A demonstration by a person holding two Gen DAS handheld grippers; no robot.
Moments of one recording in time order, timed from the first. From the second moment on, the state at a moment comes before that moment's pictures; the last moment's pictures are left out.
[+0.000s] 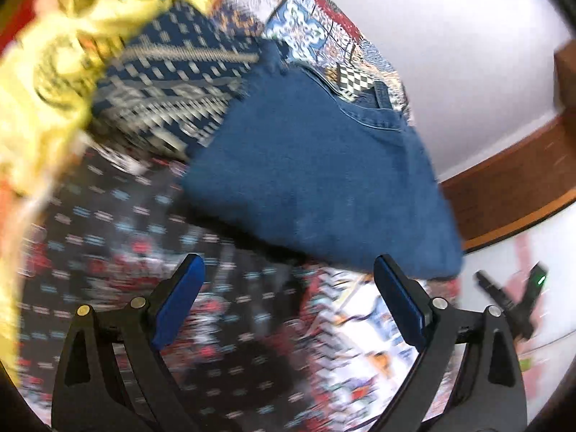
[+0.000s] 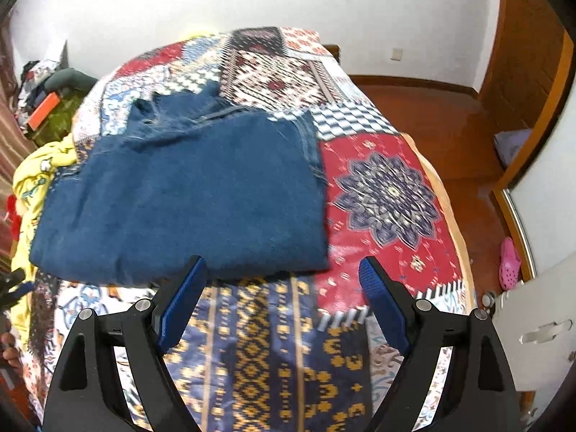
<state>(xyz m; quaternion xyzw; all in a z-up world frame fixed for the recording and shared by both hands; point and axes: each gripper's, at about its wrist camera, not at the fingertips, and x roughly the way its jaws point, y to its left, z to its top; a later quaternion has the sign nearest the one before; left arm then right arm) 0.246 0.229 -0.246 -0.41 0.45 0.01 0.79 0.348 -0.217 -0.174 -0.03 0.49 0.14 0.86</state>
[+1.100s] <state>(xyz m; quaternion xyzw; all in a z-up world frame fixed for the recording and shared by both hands) 0.308 0.227 -0.116 -0.30 0.26 0.08 0.91 0.337 -0.111 -0.147 -0.06 0.47 0.25 0.84</state>
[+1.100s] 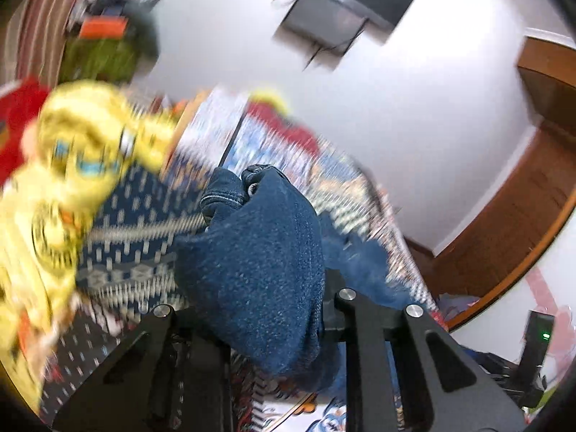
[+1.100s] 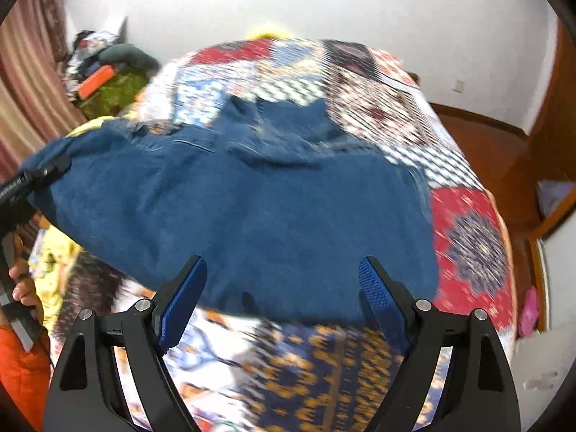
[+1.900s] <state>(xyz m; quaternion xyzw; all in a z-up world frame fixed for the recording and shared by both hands) 0.311 0.235 -0.119 -0.29 0.31 0.08 0.90 0.339 -0.013 -0.209 -0.08 0.55 0.34 0.76</state>
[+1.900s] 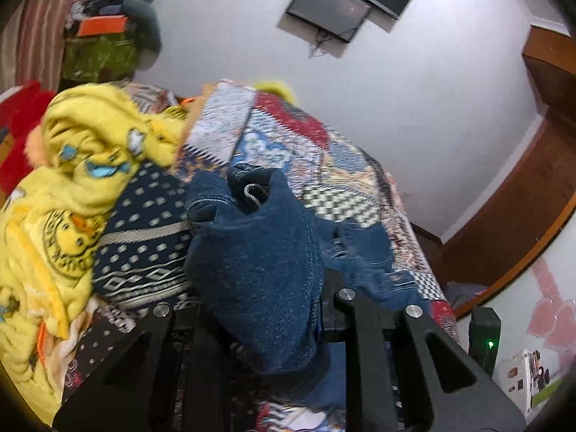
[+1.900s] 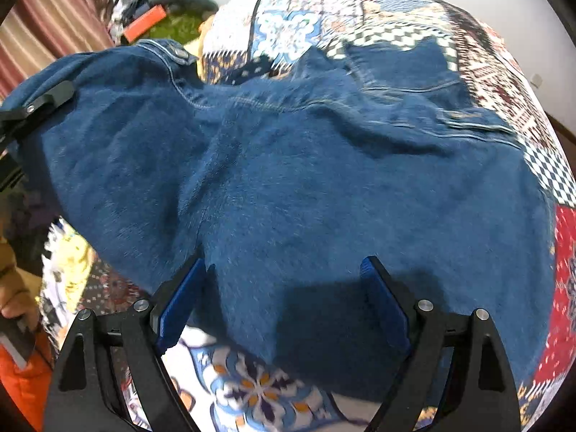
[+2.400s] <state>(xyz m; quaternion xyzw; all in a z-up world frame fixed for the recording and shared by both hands) 0.412 0.032 -0.074 -0.16 0.31 -0.10 0.93 0.359 -0.202 -0.159 0.01 0.52 0.17 0.84</state>
